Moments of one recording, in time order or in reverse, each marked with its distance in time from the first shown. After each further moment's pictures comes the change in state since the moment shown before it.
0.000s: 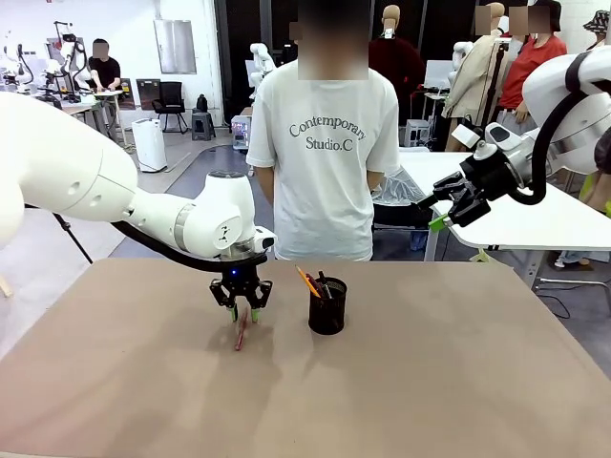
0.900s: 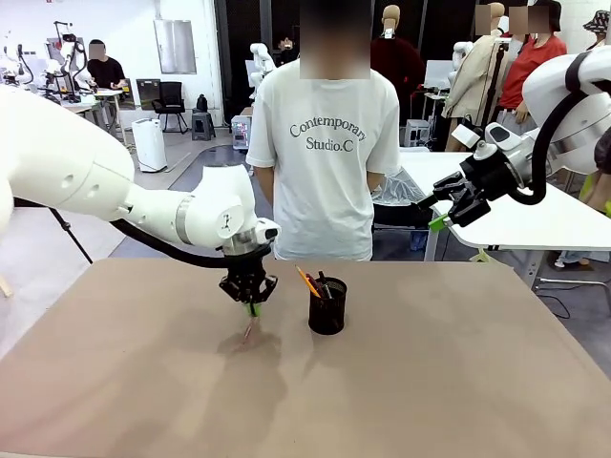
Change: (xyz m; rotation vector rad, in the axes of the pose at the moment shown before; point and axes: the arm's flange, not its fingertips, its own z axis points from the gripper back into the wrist) left arm -0.001 -0.012 0.033 -0.144 -0.005 -0.073; right arm 0.000 0.000 0.000 0.000 0.000 0.000
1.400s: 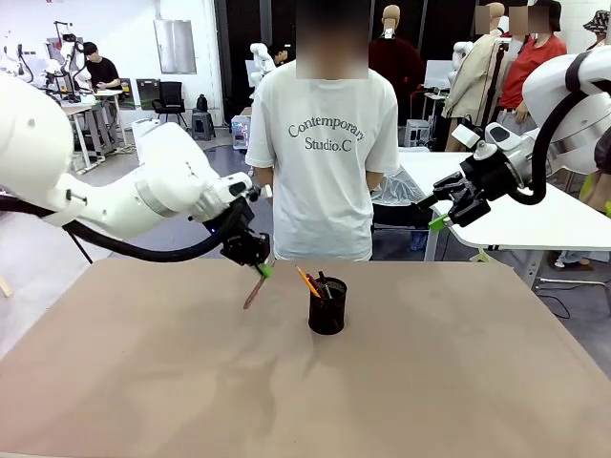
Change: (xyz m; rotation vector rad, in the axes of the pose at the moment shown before) left arm -0.020 0.027 0.091 -0.405 -0.219 -0.342; right arm 0.000 0.000 0.000 0.000 0.000 0.000
